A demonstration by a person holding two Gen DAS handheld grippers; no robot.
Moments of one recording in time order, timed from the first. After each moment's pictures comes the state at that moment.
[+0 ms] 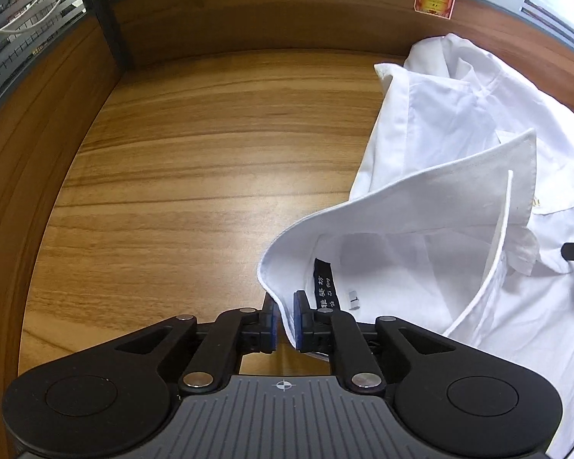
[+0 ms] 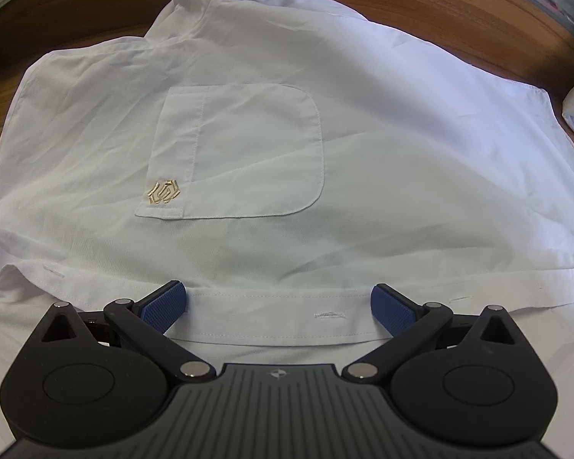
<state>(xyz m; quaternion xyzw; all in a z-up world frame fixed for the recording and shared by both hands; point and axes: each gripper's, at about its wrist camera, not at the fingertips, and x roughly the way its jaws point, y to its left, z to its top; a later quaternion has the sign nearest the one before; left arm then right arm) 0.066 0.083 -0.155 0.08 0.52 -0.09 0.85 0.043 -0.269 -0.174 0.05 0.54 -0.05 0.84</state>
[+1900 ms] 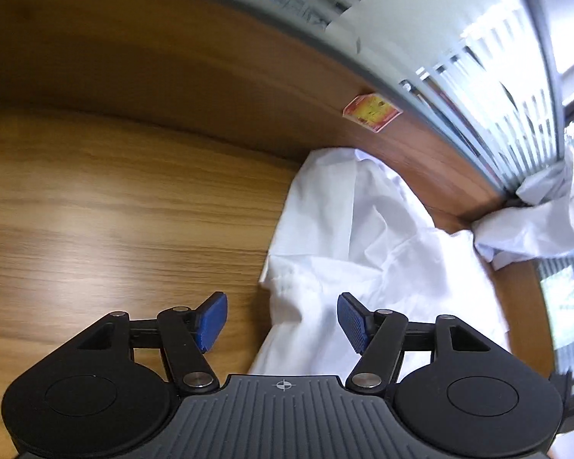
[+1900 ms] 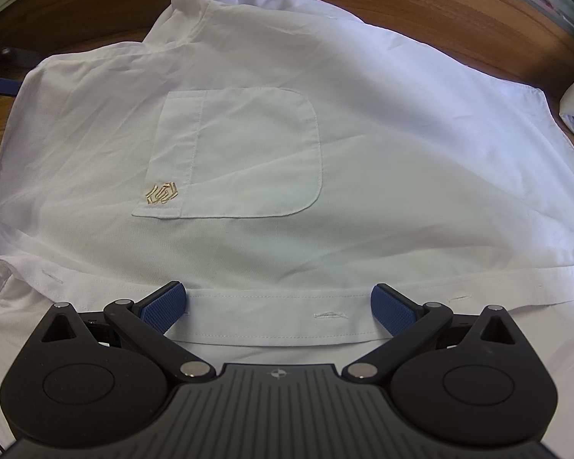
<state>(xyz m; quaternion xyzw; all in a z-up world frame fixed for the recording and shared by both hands) 0.271 0.022 -0.178 -0.15 0.53 -0.33 0.77 0.045 -0.270 -0.171 0.05 0.53 -0.05 0.84</state>
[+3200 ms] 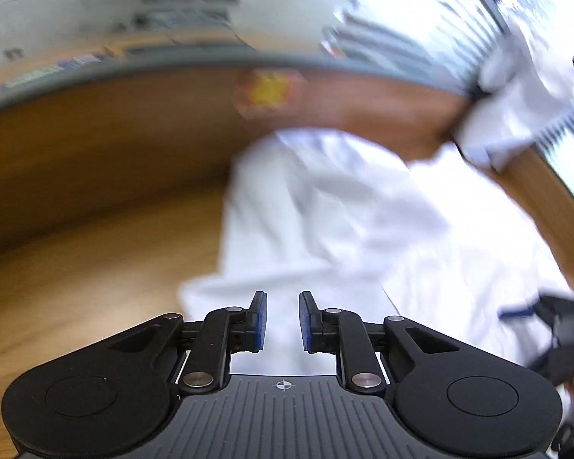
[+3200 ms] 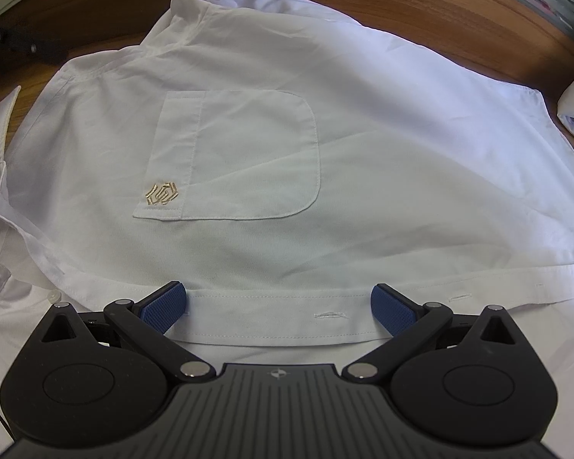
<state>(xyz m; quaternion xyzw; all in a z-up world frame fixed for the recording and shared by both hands) 0.257 -0.035 -0.151 0.08 0.46 -0.41 0.78 0.040 -0.268 -0.173 0.05 0.53 -0.06 0.85</state>
